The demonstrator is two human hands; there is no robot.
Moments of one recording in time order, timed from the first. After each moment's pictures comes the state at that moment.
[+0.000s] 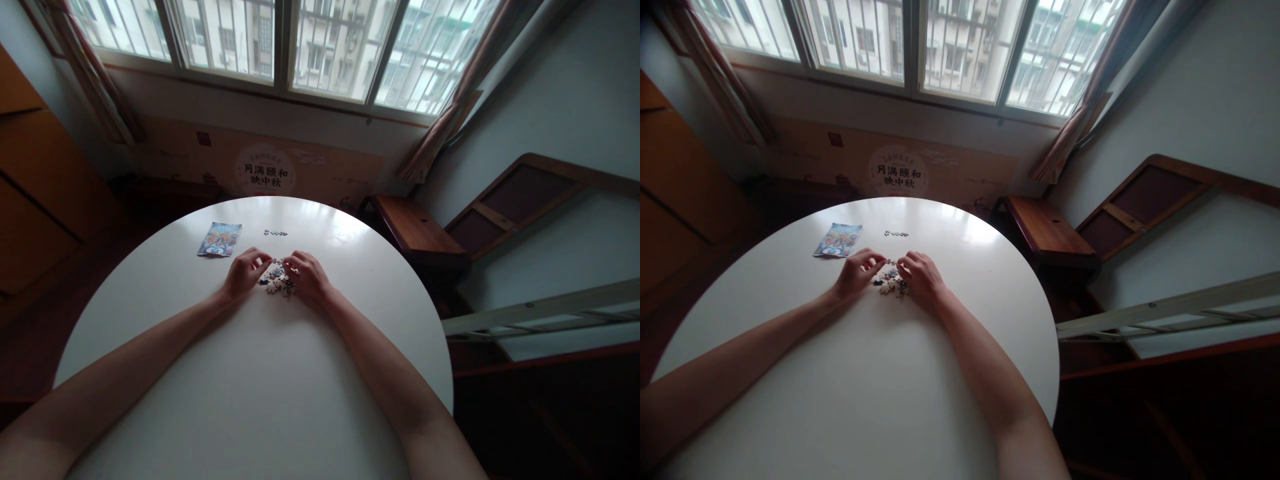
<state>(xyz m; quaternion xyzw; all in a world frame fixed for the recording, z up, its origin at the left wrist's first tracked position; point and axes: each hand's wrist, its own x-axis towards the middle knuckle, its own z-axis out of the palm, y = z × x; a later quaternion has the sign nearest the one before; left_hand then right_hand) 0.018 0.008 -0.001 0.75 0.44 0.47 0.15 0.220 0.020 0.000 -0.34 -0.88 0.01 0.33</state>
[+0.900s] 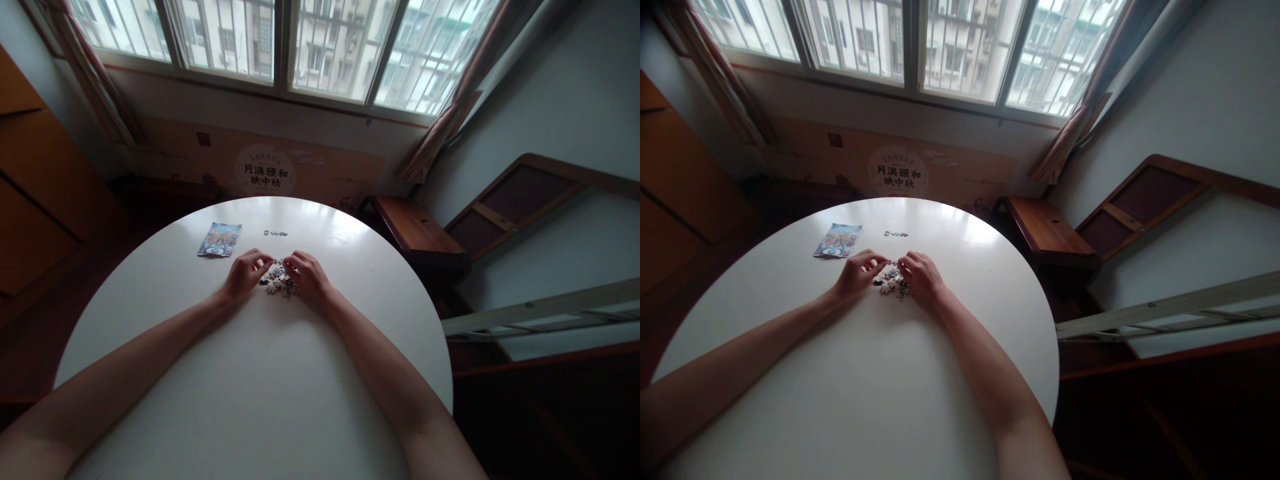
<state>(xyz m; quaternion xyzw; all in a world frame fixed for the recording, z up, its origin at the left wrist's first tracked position) 0.018 0.009 -0.002 0.76 0.43 0.46 0.16 0.219 0.021 0.001 -0.35 -0.88 -0.01 0.34</state>
